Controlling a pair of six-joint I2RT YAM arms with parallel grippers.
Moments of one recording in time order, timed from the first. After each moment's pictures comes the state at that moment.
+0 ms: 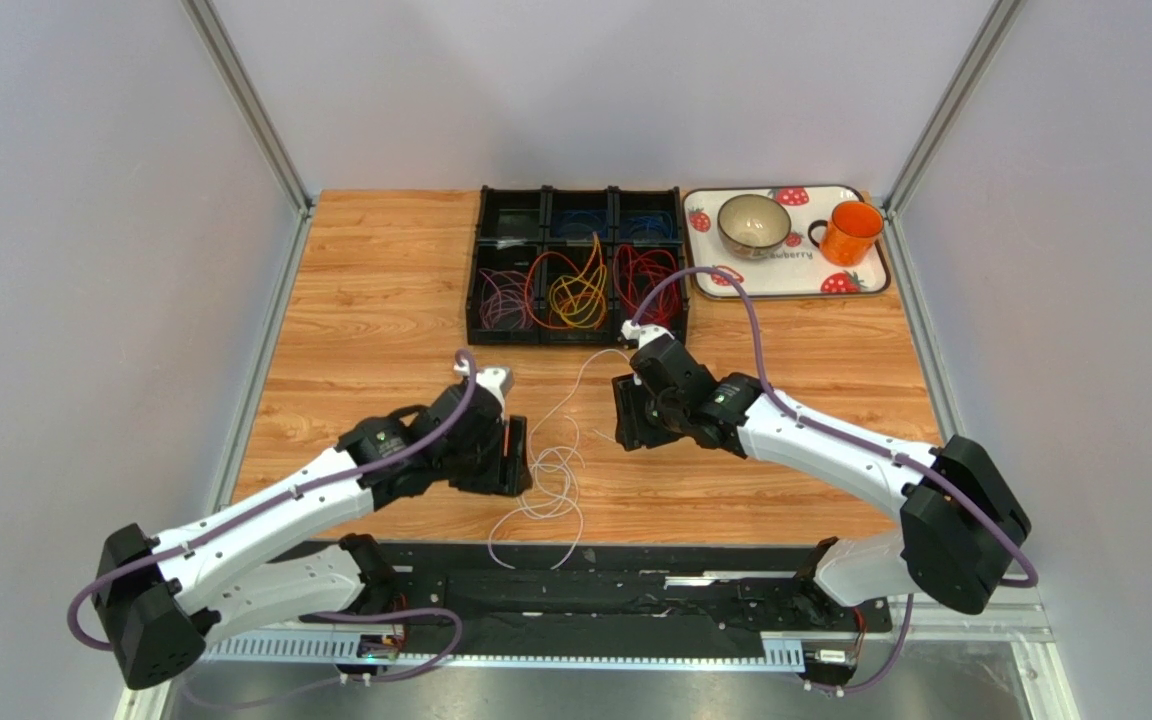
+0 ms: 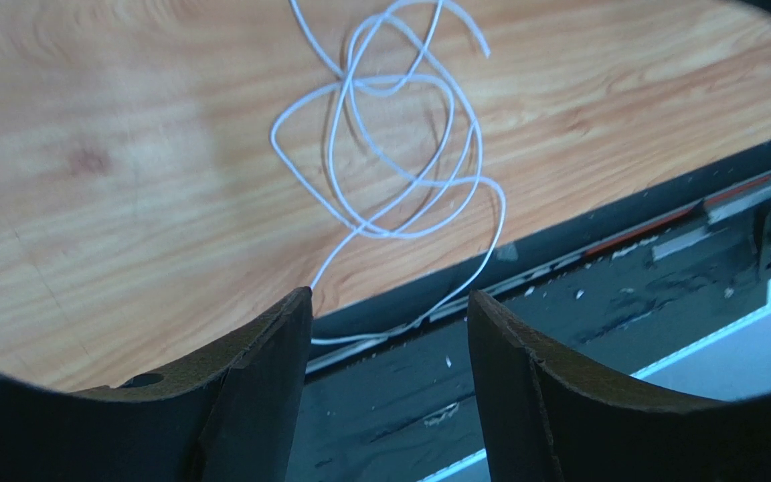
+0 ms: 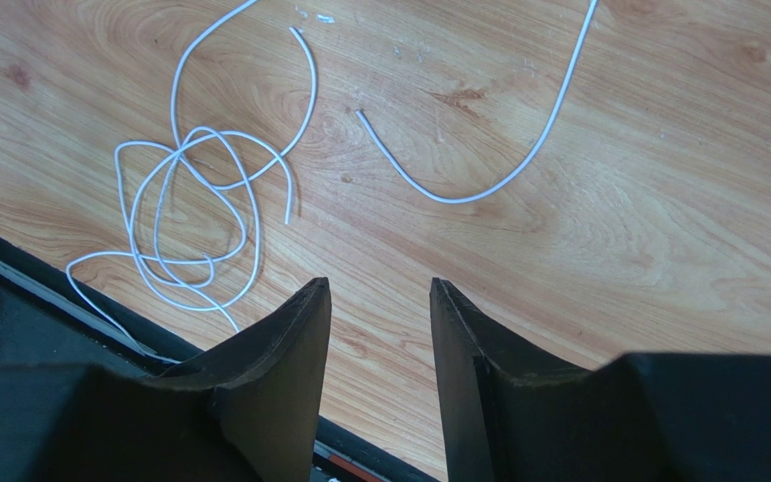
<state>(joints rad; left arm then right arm) -0.85 0.96 0.74 -0.71 -0.04 -0.68 0.82 1.37 0.89 -0.42 0.05 0.49</state>
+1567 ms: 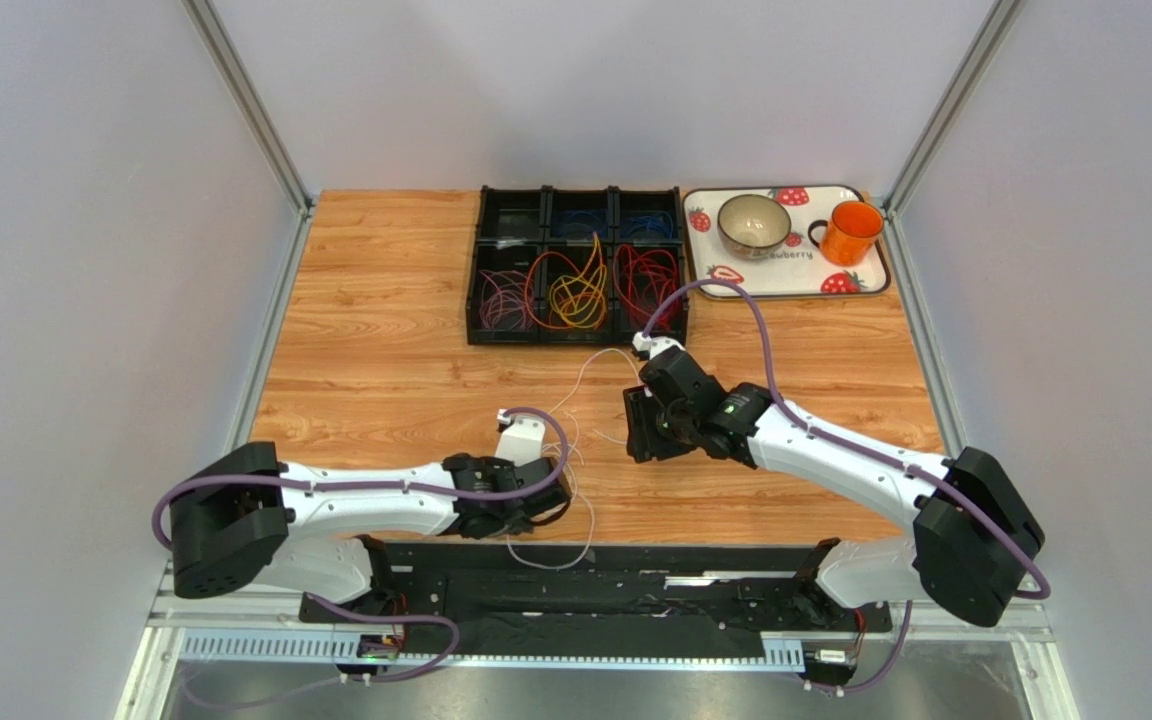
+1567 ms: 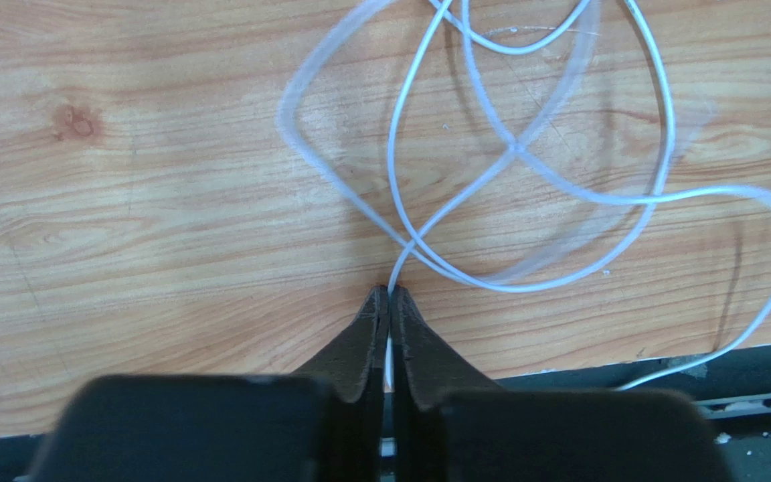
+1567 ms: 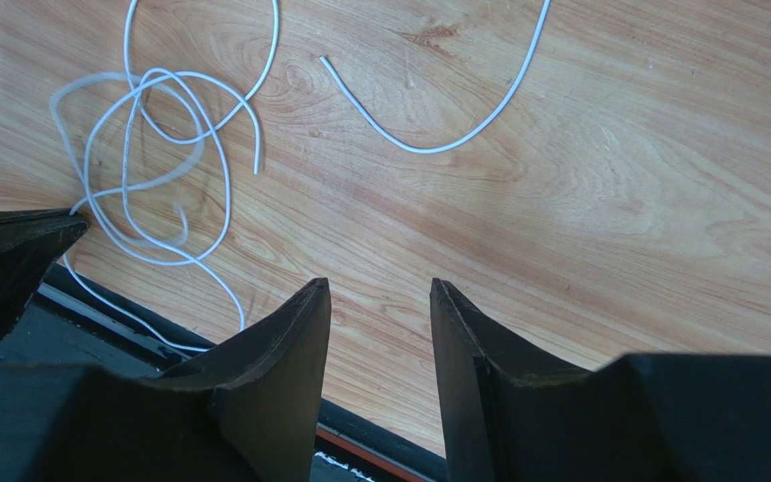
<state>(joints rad) -1.21 1.31 0.61 -0.57 -0.47 -0.95 0.82 1.32 0.83 -0.46 0.05 0.52</state>
